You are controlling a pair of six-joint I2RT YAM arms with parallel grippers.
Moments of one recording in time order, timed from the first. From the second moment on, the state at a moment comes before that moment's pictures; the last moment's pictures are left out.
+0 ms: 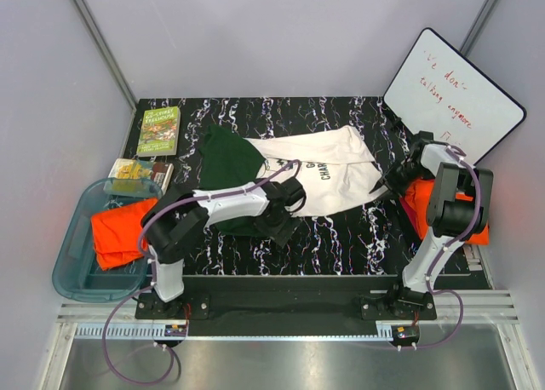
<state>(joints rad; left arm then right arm) -0.92 1.87 1.23 -0.79 -0.07 -0.29 -0.20 1.90 1.26 -0.81 -0.39 0.54</state>
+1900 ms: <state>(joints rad) -0.80 1.13 1.19 -1.20 -0.46 -0.65 -0.16 1.97 1.26 -0.66 -0.40 0.61</state>
